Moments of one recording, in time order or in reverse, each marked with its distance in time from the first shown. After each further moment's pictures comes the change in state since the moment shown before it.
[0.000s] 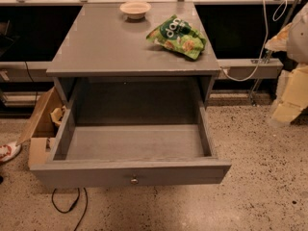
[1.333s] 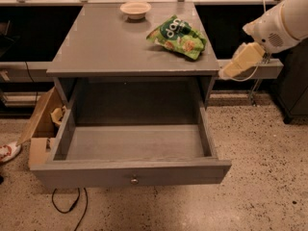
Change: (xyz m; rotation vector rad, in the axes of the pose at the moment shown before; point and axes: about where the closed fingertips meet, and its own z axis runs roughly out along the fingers) arm -0.035 -0.147 0.086 0.135 -0.395 0.249
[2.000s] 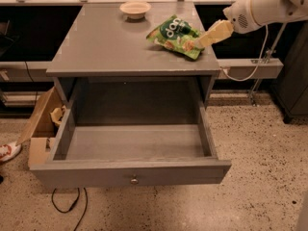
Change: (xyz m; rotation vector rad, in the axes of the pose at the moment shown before) arm -0.064 -0.089 0.080 0.034 -0.231 0.125
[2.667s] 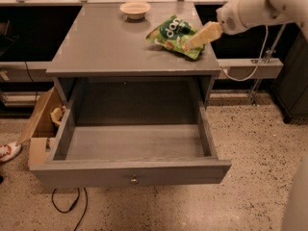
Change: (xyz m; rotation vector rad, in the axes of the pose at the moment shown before) arm -0.006 -0.006 0.030 0.034 -0.008 -0.013
